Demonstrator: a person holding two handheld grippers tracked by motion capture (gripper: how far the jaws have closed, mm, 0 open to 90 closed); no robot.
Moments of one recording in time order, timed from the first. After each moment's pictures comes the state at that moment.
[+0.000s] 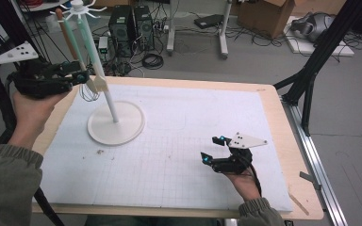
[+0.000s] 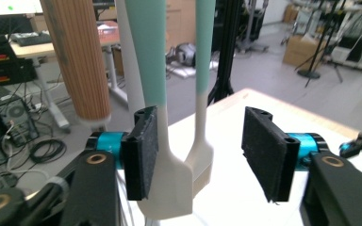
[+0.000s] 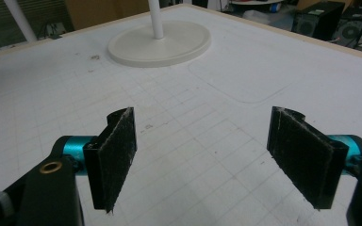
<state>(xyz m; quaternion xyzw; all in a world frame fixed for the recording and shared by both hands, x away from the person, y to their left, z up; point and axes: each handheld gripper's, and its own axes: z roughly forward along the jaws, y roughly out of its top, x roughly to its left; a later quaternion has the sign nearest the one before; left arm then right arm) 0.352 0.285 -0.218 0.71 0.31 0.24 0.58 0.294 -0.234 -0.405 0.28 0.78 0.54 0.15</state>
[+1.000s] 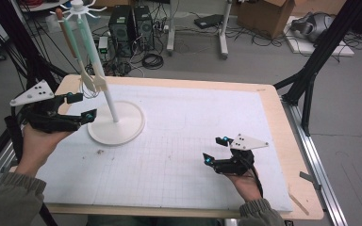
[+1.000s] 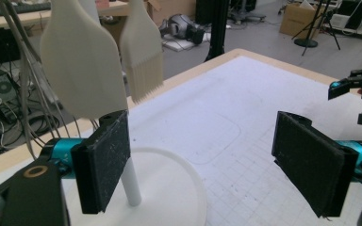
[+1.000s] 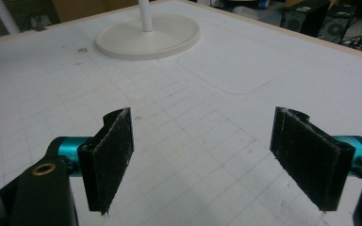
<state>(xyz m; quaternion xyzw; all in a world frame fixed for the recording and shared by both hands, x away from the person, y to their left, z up) 0.316 0.277 -0.281 0.75 0.31 0.22 0.55 0.291 -0.239 -0.407 0.29 0.78 0.52 0.17</state>
